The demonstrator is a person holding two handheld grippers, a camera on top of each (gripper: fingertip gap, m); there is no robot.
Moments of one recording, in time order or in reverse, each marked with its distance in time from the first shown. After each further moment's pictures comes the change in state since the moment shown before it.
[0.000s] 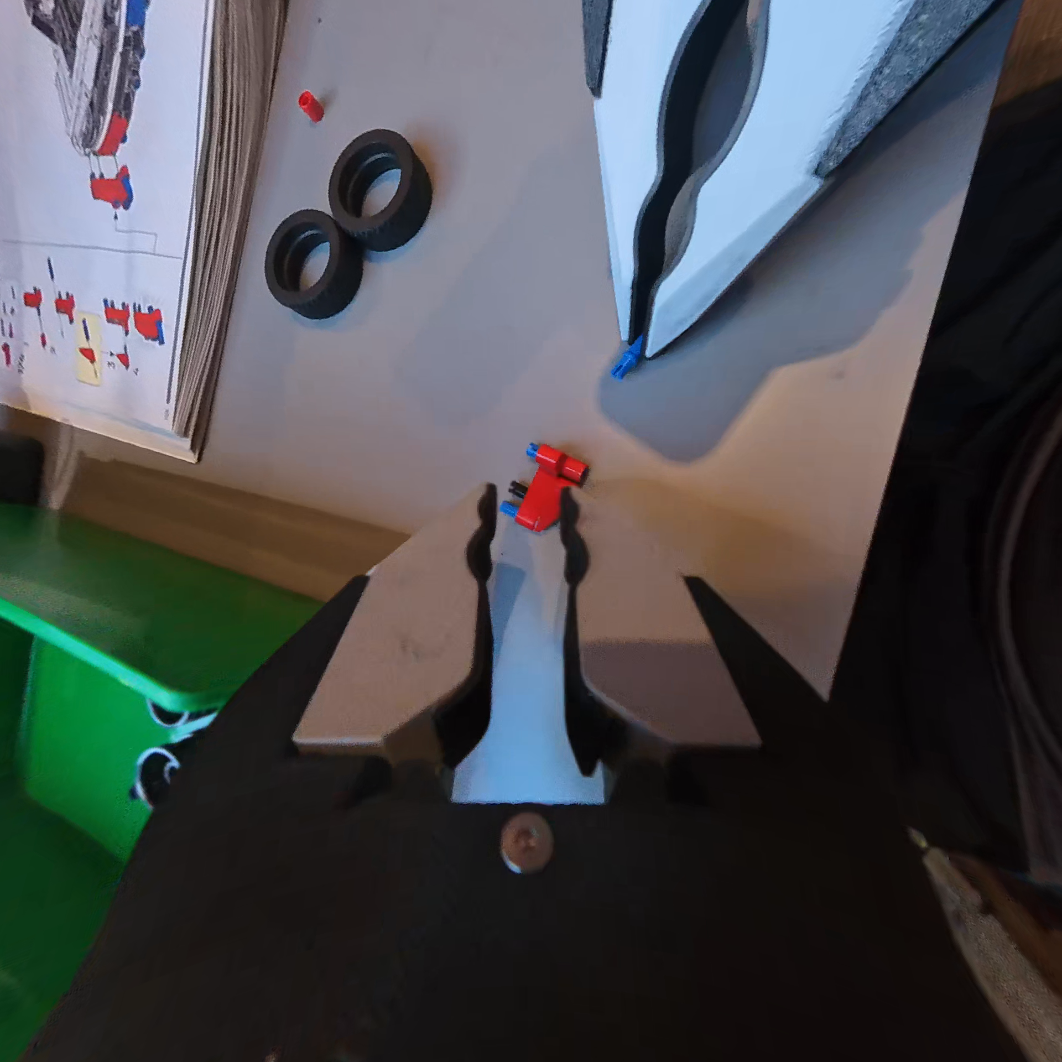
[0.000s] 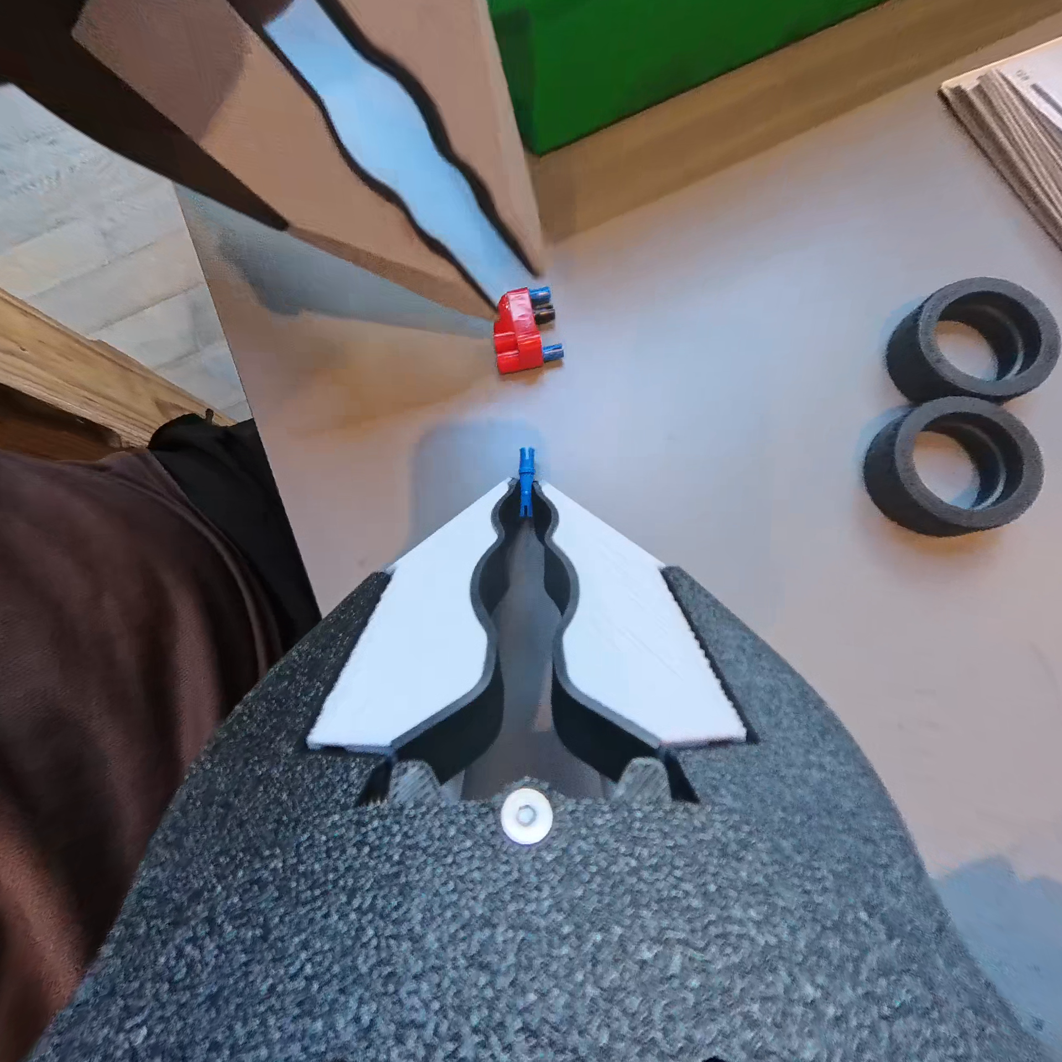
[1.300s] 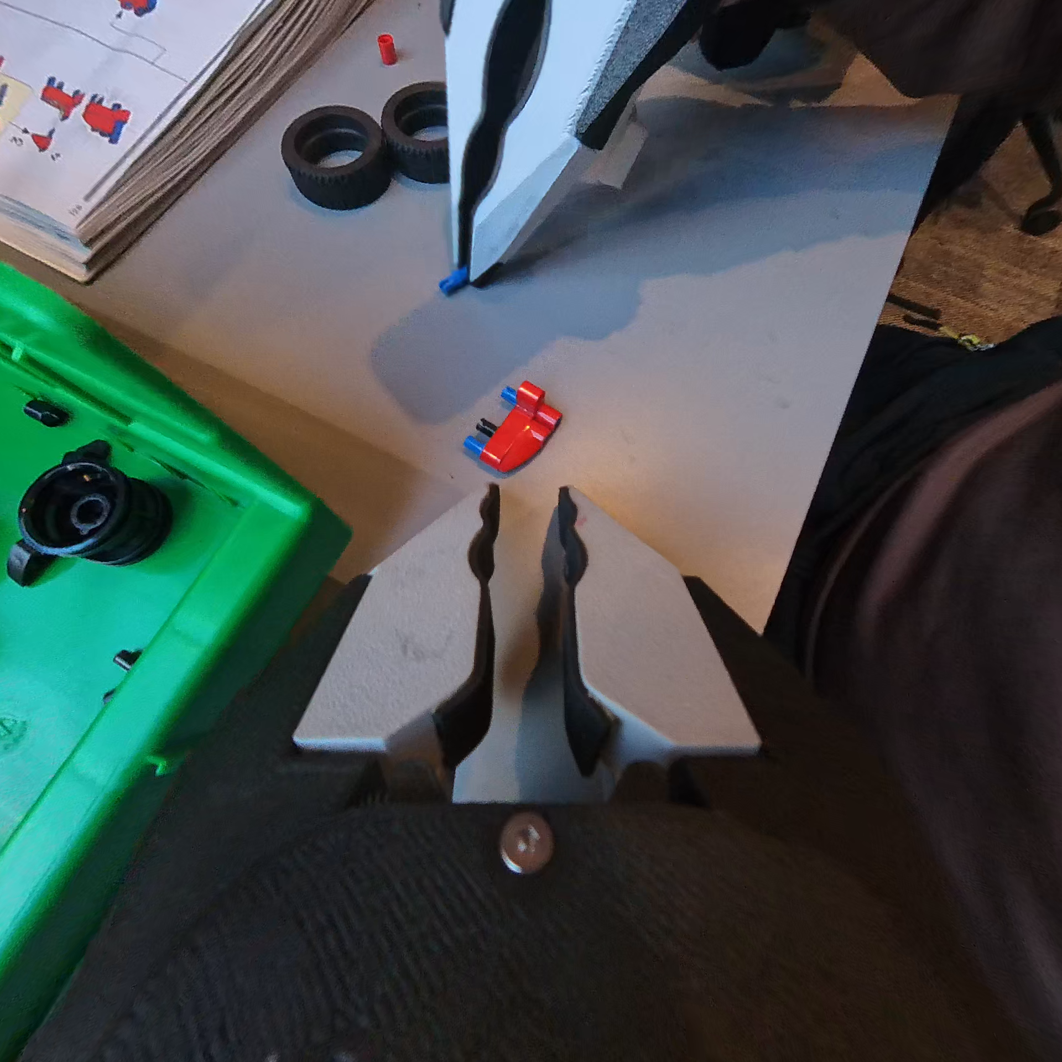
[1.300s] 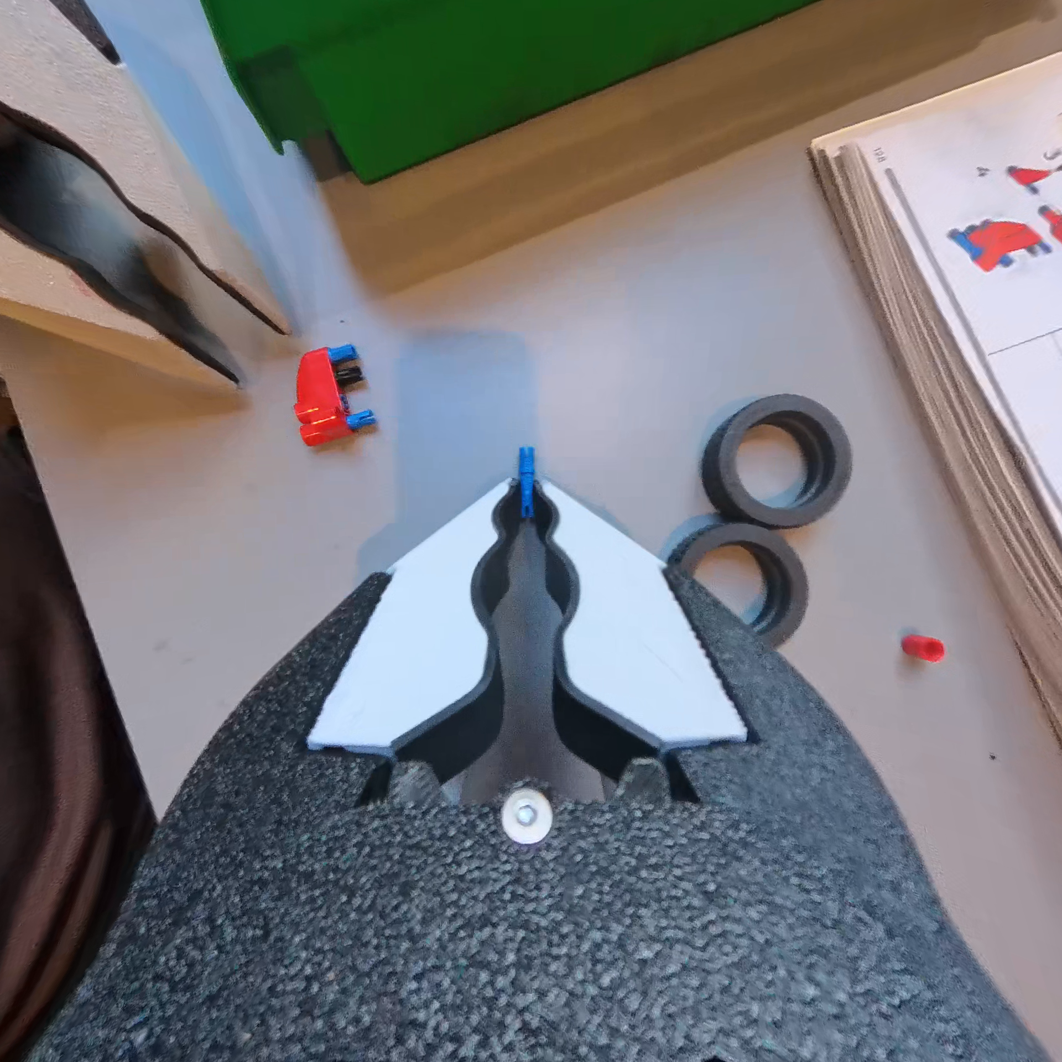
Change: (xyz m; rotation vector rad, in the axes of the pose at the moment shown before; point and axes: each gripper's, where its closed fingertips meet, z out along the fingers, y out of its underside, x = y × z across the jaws) left arm 0.014 0.023 -0.007 0.221 0.085 -0.399; right arm 0.066 -0.025 0.022 -0.140 0.018 -0.060
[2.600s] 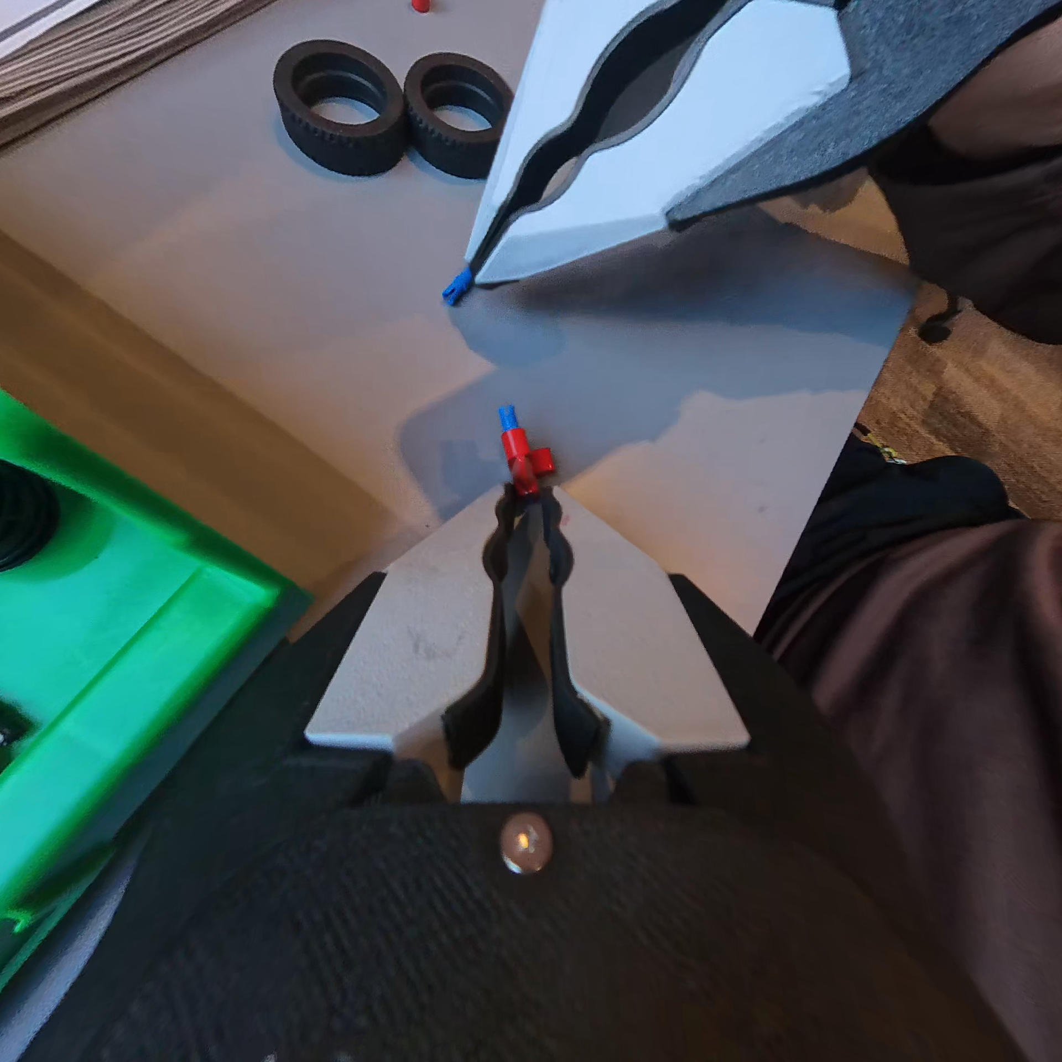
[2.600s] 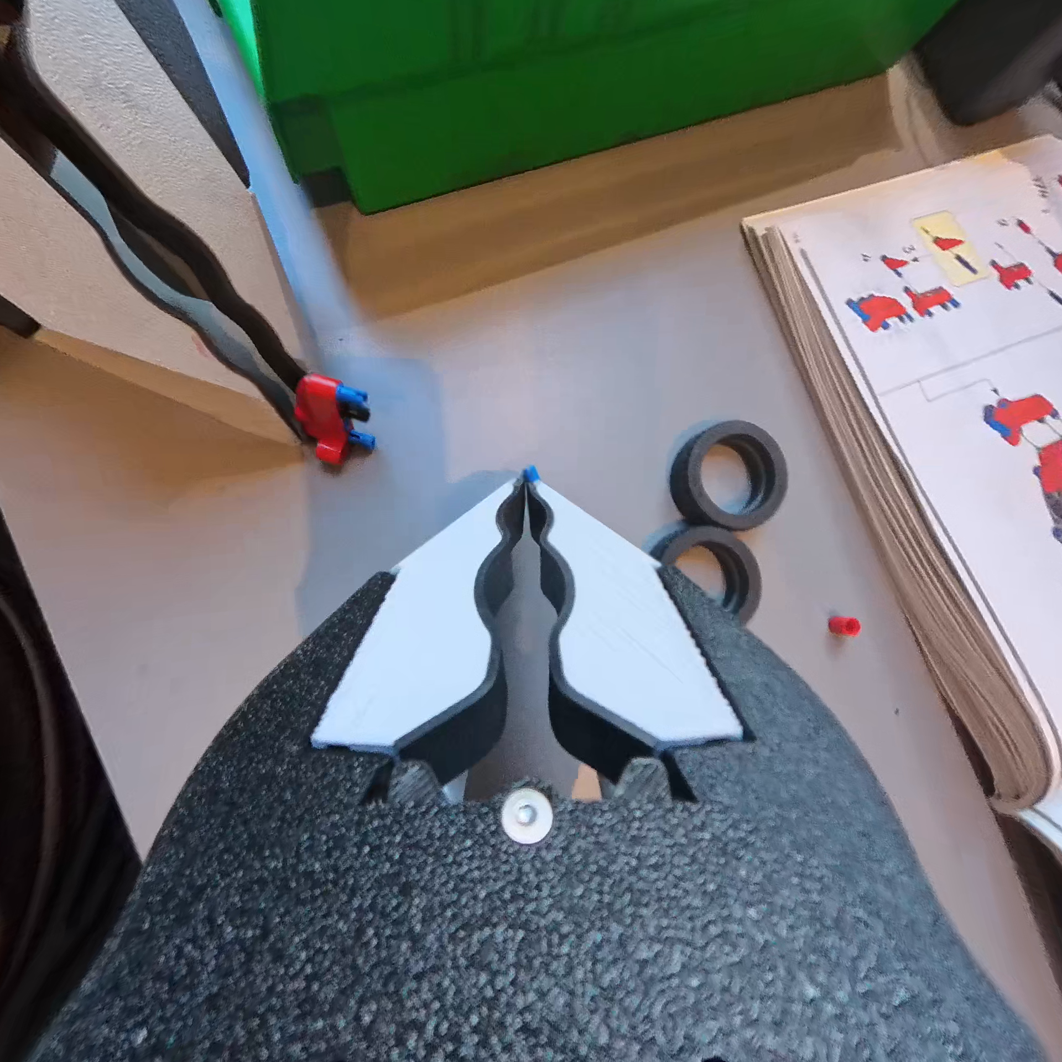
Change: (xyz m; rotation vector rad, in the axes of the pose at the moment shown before) left arm 0.004 -0.013 0.021 -0.048 0.066 -0.255; right arm 0.001 -0.009 -0.013 0.048 0.152 -0.078
